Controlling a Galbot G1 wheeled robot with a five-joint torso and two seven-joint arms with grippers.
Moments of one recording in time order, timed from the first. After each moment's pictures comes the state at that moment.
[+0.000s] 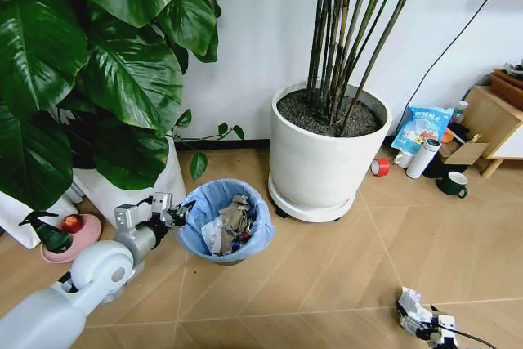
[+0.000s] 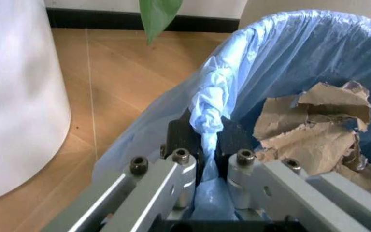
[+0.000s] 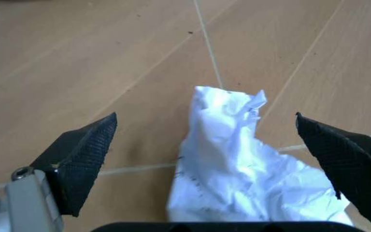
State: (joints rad) left arm 1.14 -0.66 -0.20 -1.95 -1.10 0.32 -0.19; right arm -1.62 1.15 0.72 1.28 0.51 0.20 -0.26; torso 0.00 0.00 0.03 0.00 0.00
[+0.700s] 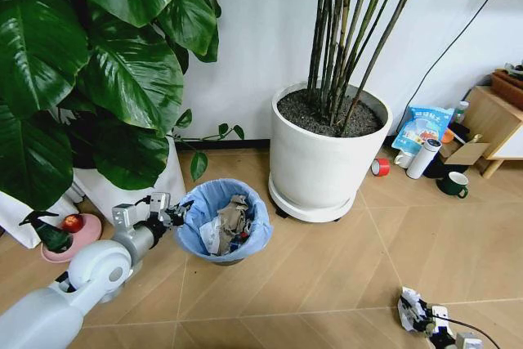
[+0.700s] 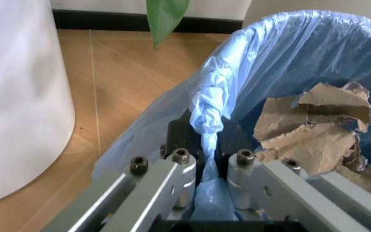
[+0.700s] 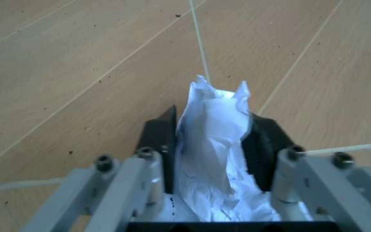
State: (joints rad) left arm 1.14 -0.65 -0.20 -1.95 -1.11 0.32 -0.20; right arm -1.52 1.09 0.66 1.16 0.52 0.19 -0.27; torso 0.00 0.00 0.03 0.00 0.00
